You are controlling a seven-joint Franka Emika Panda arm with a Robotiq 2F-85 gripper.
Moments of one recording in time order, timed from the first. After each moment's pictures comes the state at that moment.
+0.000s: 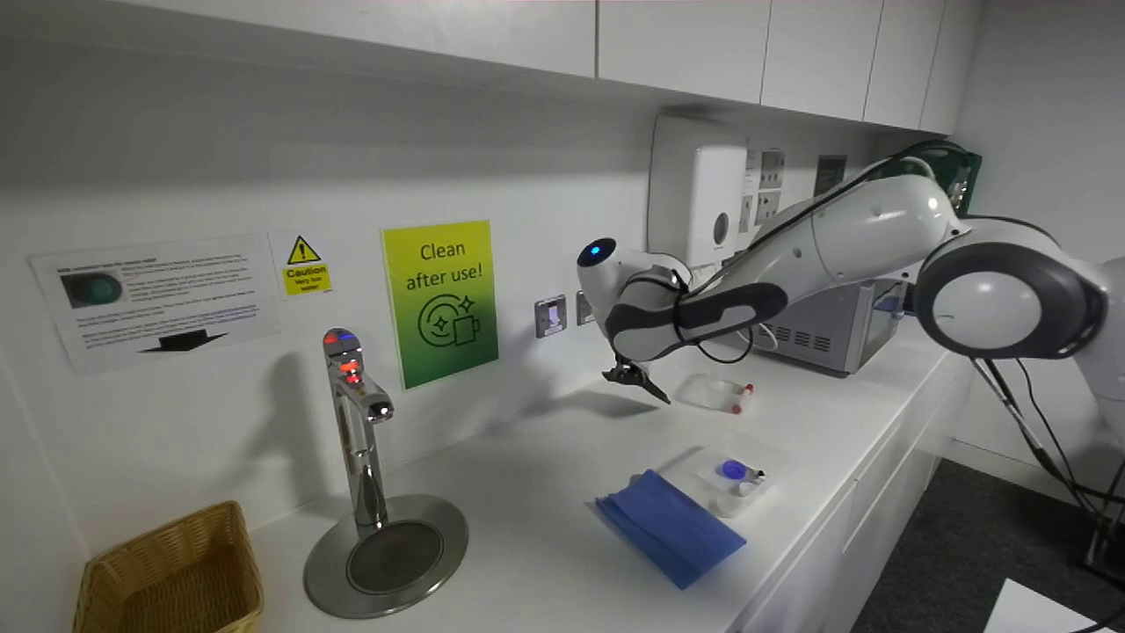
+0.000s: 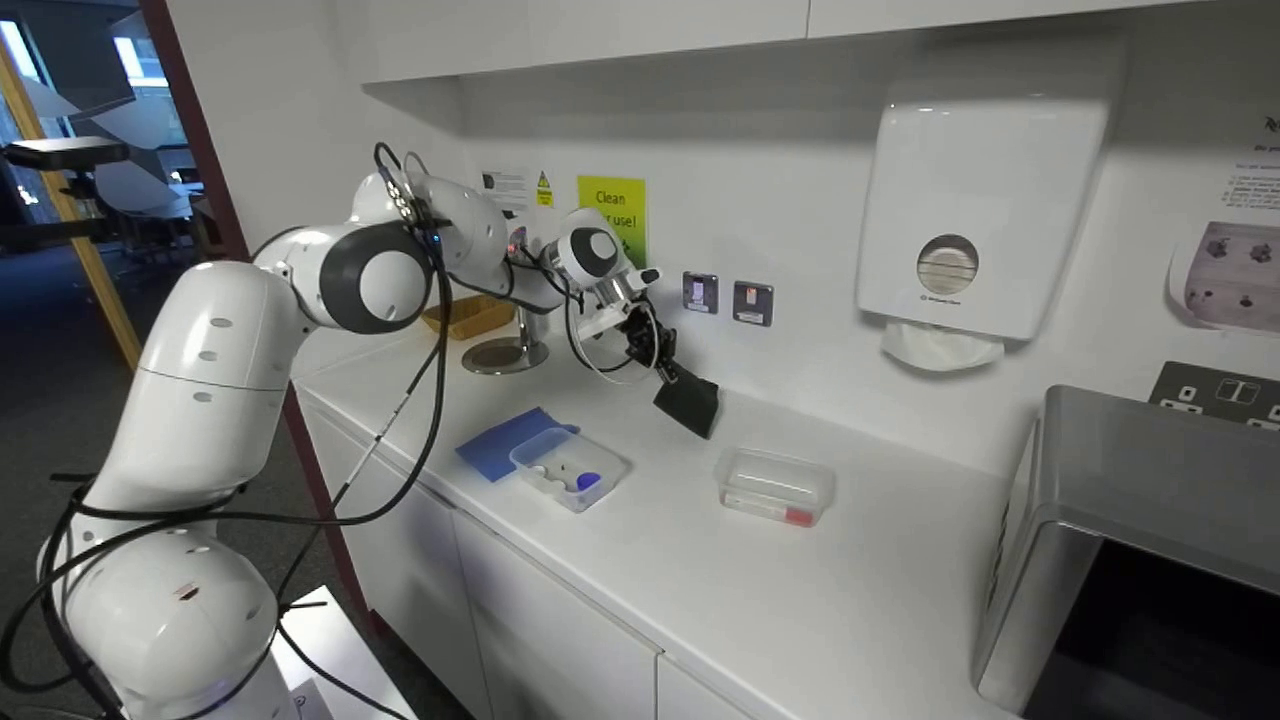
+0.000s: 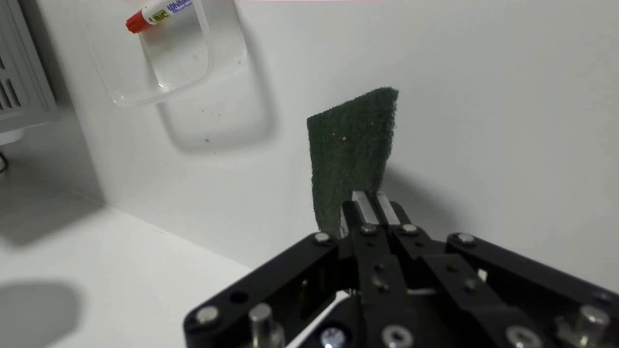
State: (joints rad) arm 0.24 0.55 -0.10 -1.41 -0.56 1.99 0.32
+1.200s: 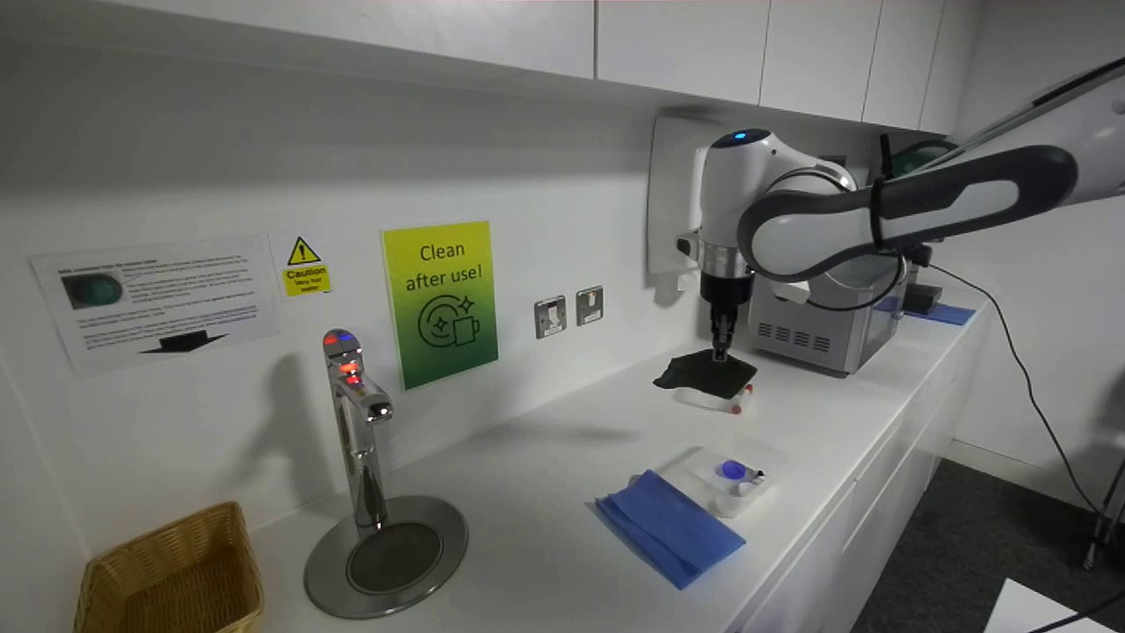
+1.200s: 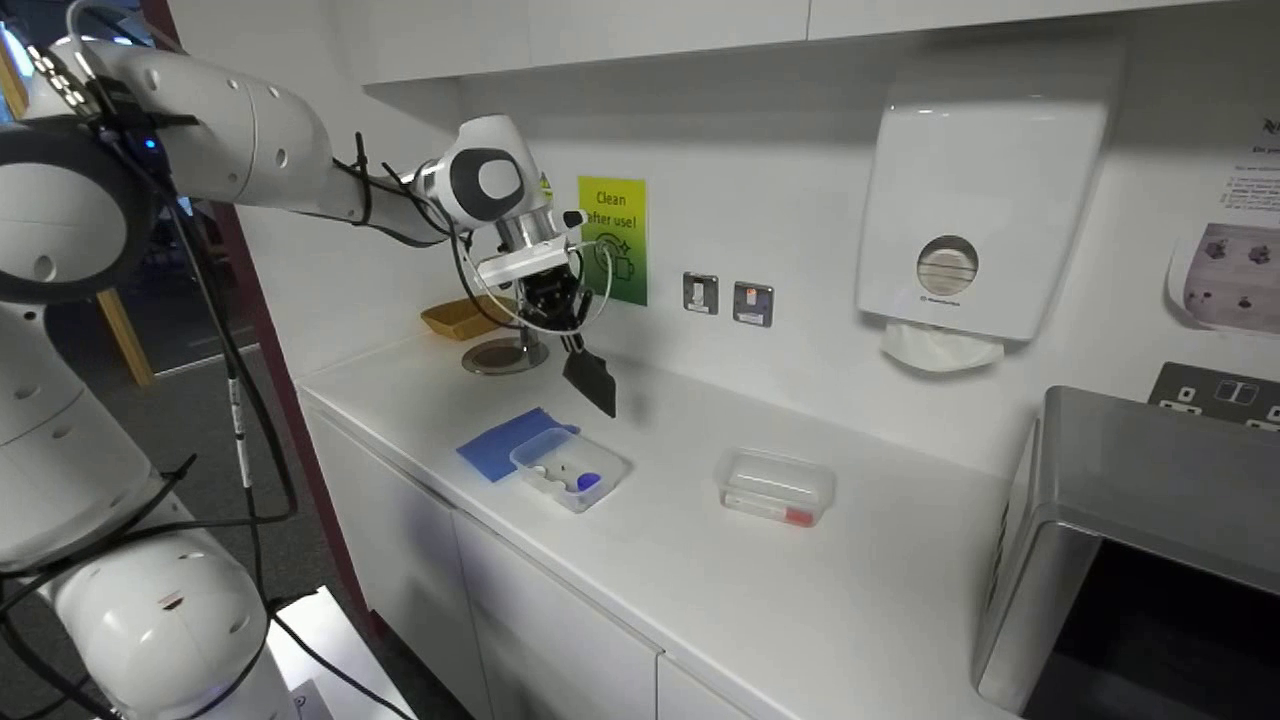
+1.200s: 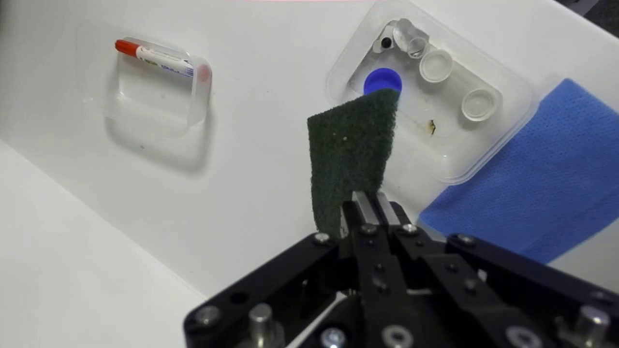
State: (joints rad) arm 0.14 -0.18 0.03 -2.04 -0.30 1.99 -0.34
